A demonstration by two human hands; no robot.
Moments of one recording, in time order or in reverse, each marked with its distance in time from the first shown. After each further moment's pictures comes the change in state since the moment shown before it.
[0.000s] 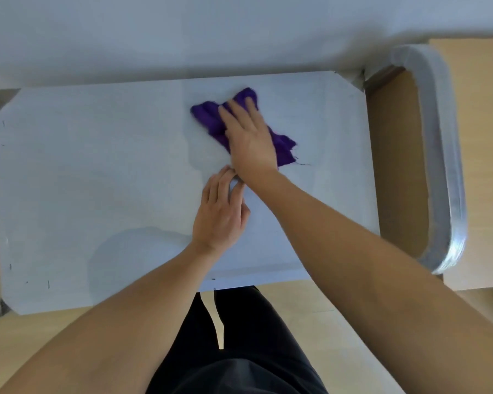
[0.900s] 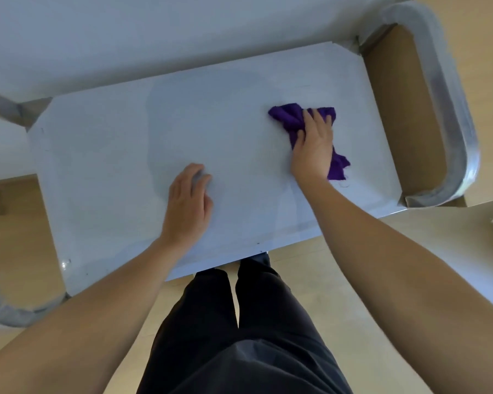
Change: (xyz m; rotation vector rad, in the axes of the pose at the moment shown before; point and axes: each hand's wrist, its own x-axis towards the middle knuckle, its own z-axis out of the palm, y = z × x) left_hand -0.068 -0.118 -0.050 -0.135 -0.068 0.034; right_hand -0.093 0.000 -0.020 0.081 0.226 0.652
